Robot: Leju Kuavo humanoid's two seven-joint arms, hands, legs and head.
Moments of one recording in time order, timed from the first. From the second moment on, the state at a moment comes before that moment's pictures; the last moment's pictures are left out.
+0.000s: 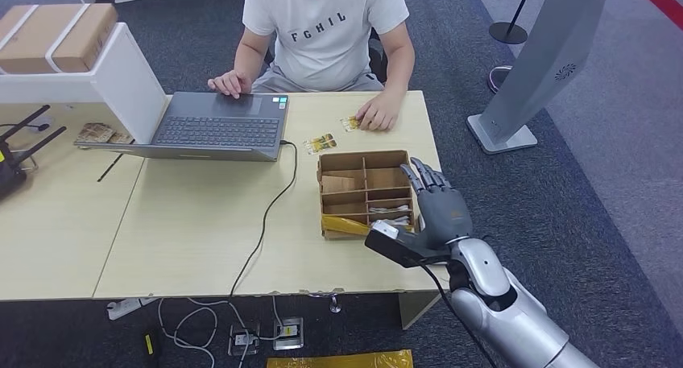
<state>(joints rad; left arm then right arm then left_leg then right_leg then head) -0.15 0.20 -1.31 -0.17 1.19 0.17 0.05 -0.40 -0.30 0.81 -1.28 0.98 -0.23 0.30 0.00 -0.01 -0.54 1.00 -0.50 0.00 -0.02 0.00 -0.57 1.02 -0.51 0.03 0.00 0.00</state>
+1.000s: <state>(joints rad) -0.15 0.20 -1.31 -0.17 1.19 0.17 0.04 -0.40 -0.21 0.78 -1.12 1.07 -0.28 0.26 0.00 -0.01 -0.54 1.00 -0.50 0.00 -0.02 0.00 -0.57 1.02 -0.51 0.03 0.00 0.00</state>
